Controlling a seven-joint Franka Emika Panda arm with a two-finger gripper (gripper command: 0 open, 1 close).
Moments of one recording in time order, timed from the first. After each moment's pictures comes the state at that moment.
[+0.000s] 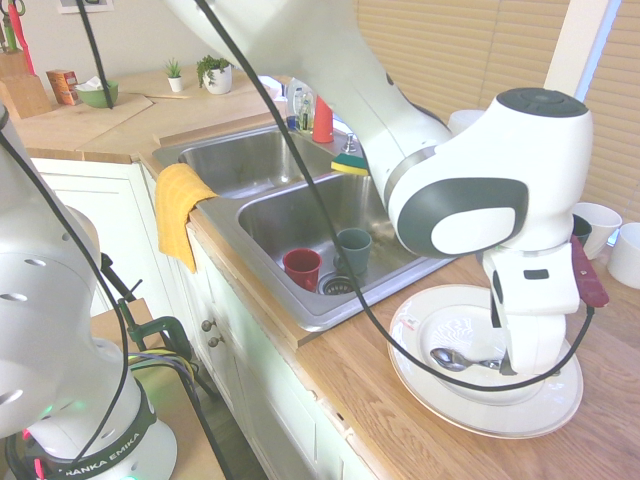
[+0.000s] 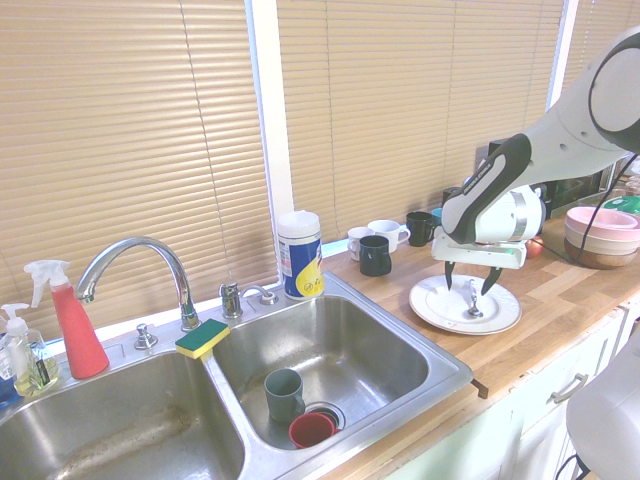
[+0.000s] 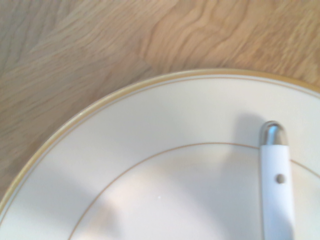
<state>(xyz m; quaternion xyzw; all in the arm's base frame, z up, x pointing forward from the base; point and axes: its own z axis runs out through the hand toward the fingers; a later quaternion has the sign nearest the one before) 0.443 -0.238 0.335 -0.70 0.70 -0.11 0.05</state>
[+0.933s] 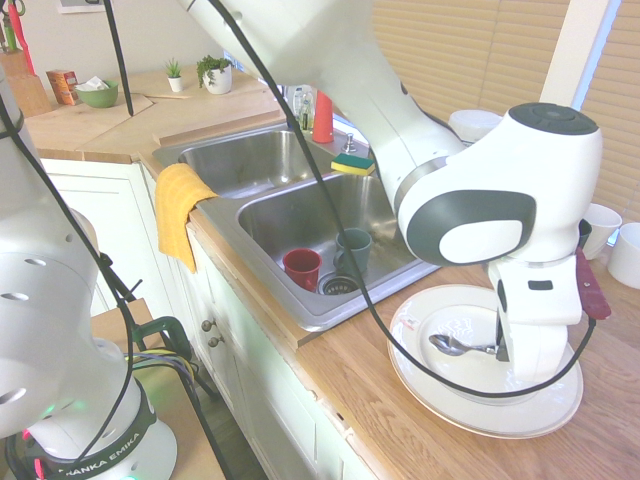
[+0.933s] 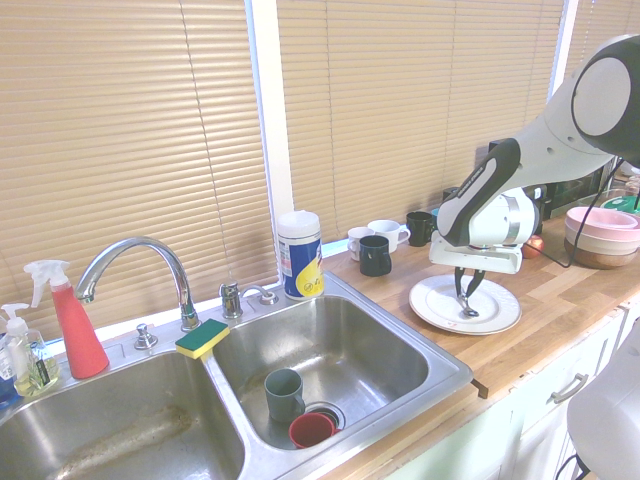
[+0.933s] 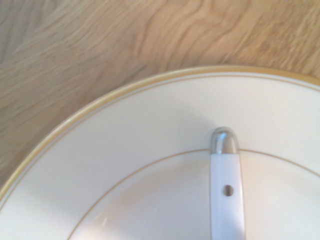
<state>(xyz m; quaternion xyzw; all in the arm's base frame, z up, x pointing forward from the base) 0.448 -0.244 0.325 -0.69 0.71 -0.10 0.05</state>
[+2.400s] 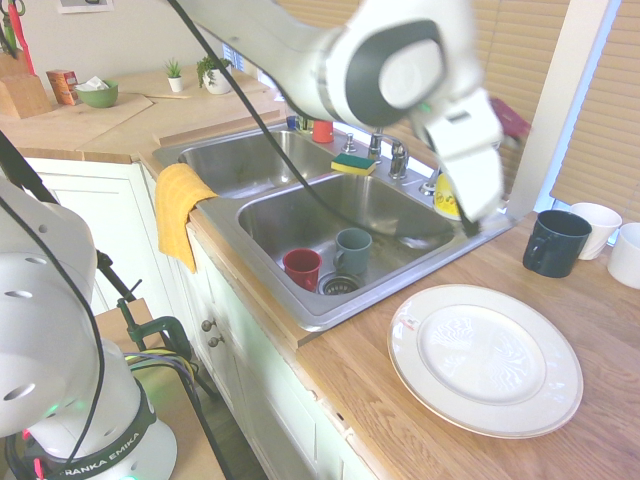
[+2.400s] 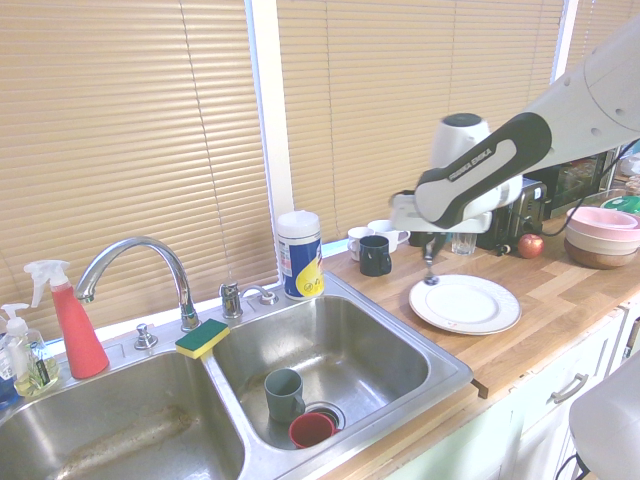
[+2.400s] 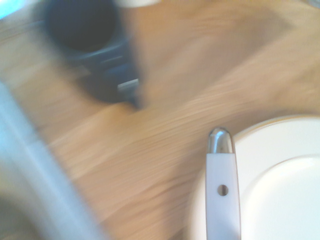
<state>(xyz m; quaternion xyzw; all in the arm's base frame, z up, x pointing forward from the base) 0.460 -0.073 0.448 -0.75 0.62 -0.21 0.03</state>
